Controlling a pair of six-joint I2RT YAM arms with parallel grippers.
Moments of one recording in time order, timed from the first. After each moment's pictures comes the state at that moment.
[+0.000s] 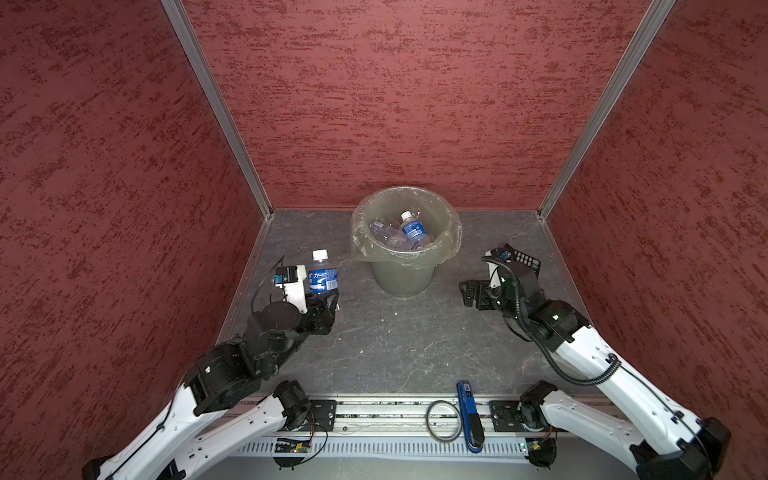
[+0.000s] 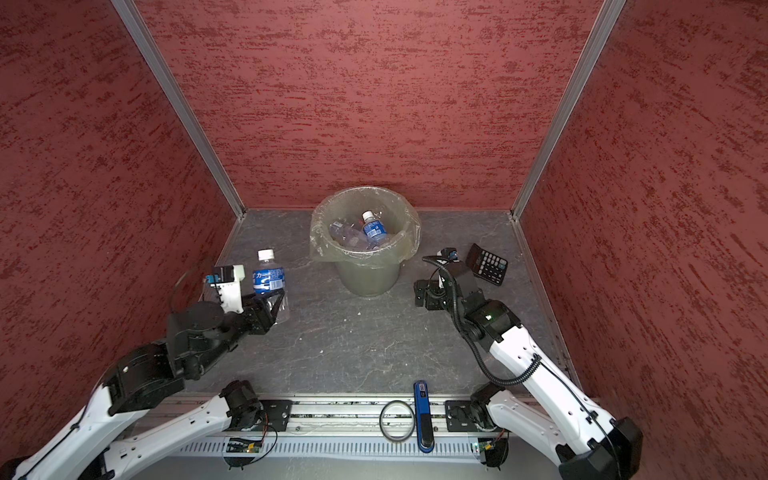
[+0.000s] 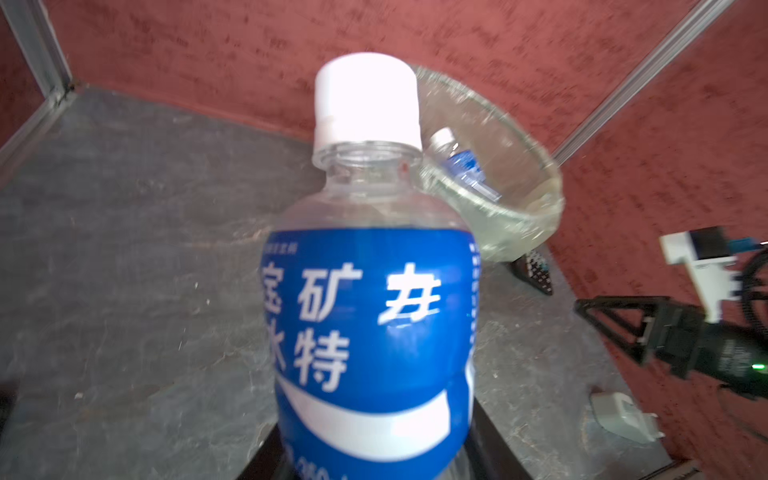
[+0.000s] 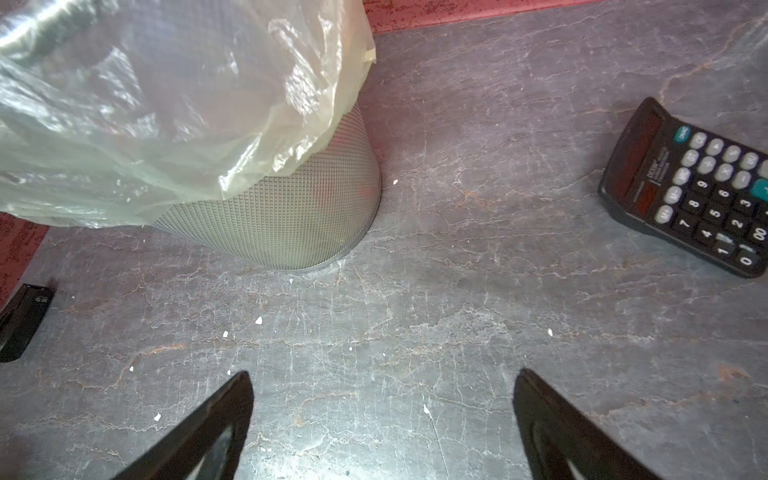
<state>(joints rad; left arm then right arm) -0.89 0.58 1.07 -0.85 -0.48 -0.61 0.53 0.94 0.88 -0.62 0.13 0.44</state>
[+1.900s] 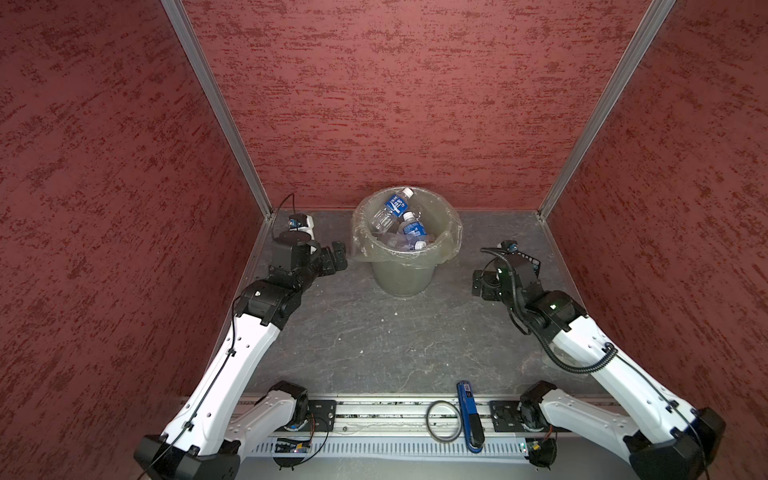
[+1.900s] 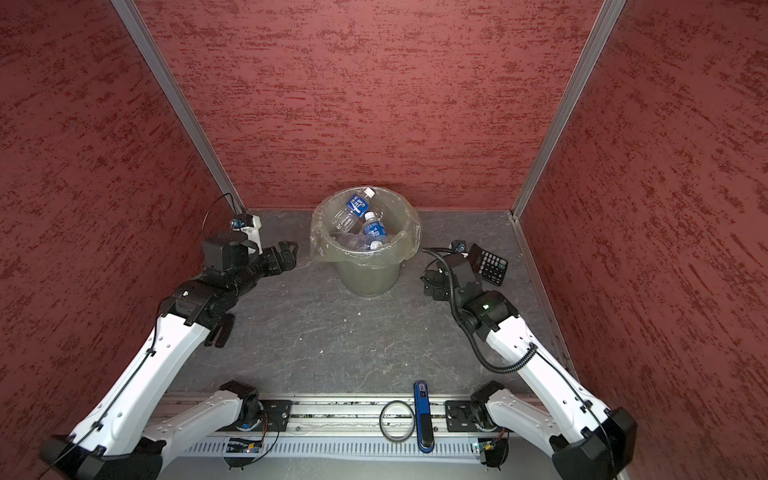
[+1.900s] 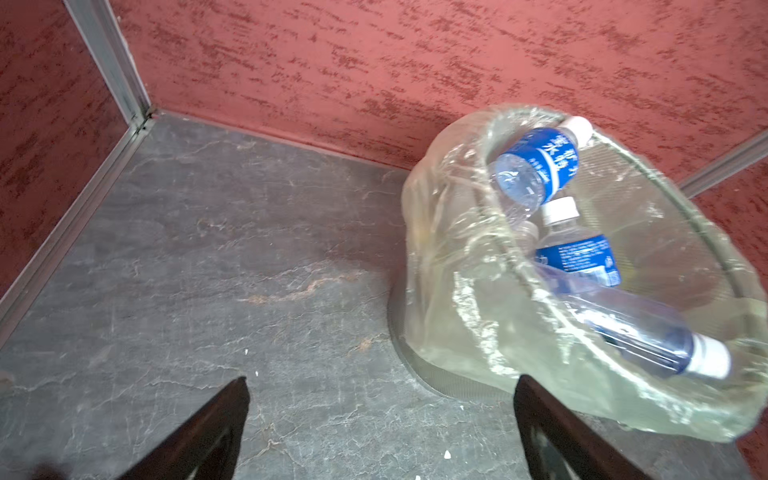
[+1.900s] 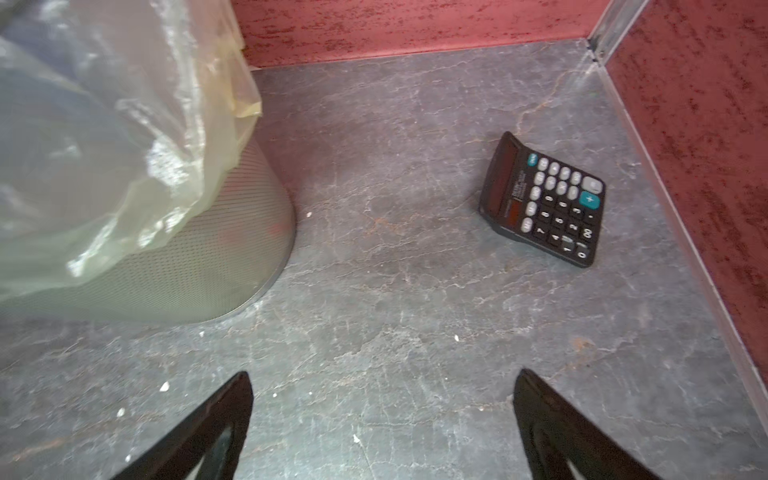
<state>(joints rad) -0.27 1.00 1.09 -0.62 -0.10 -0.41 0.48 1.03 0.97 -0.69 0.38 0.44</state>
